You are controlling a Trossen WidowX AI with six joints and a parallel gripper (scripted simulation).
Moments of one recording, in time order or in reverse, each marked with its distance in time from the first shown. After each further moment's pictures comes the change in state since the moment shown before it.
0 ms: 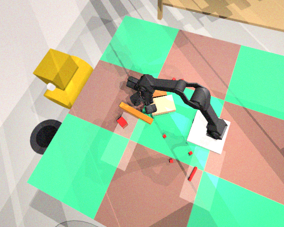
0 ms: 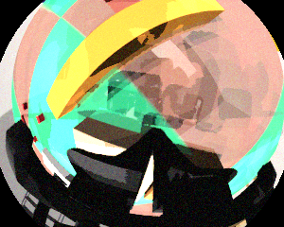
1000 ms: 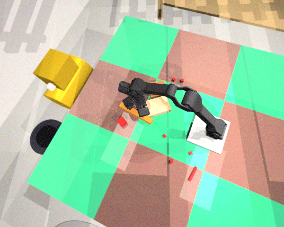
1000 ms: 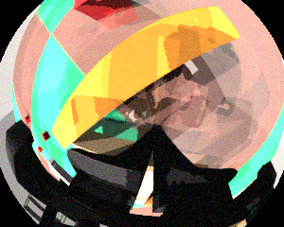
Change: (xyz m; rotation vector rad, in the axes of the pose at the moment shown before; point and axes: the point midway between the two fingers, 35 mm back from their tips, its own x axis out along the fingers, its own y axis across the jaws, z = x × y) arm 0.006 0.004 0.041 0.007 0.019 0.009
